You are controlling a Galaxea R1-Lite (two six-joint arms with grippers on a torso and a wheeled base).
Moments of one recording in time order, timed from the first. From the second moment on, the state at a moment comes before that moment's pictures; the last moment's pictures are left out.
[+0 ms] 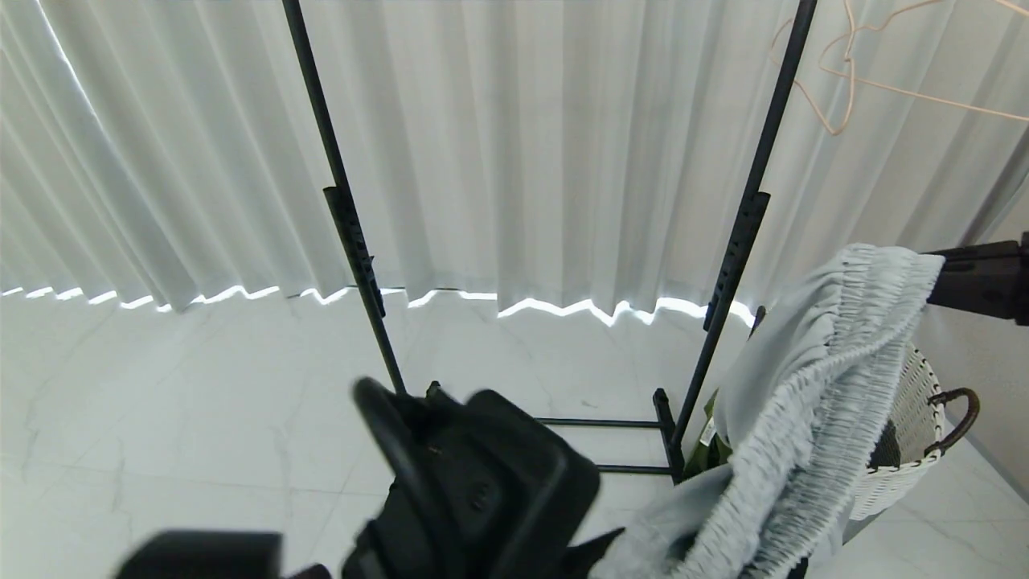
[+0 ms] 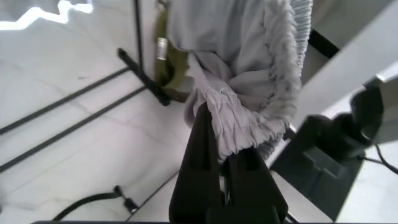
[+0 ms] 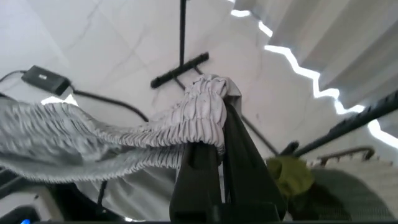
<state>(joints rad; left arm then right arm) -1.32 1.45 -0.76 -0.33 0.42 -0.26 0.49 1.20 -1.18 0.29 0.38 -0.24</state>
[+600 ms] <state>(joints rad) -1.16 1.10 -0.98 -0.09 0.41 -0.06 0.54 1.42 -1.30 0.00 0.38 -0.23</state>
